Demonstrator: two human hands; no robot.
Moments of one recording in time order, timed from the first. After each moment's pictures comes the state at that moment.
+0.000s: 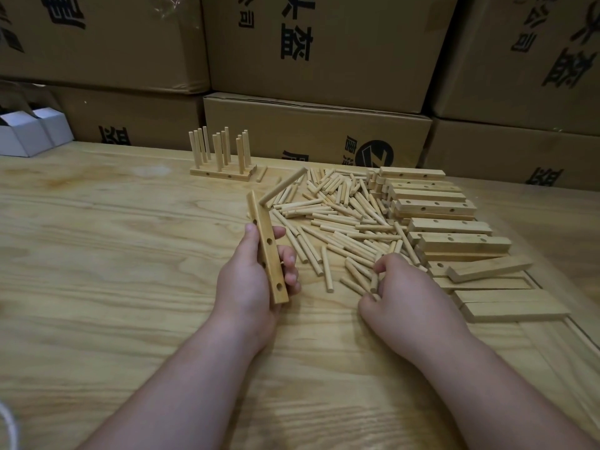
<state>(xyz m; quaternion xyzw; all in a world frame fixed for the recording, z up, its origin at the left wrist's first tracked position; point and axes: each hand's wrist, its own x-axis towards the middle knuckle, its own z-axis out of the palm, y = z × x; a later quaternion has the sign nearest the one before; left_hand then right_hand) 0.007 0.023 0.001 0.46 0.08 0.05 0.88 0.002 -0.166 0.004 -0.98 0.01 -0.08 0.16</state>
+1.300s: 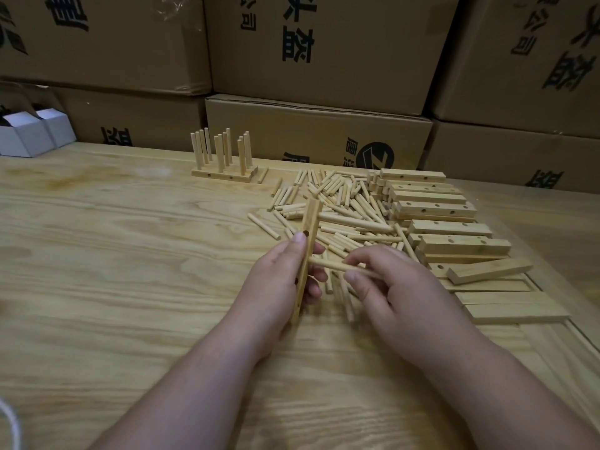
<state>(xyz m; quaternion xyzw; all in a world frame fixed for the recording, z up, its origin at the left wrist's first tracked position) -0.004 0.011 0.002 0.63 0.00 0.02 0.78 -0.014 -0.167 0.019 -0.91 -0.24 -0.18 0.28</state>
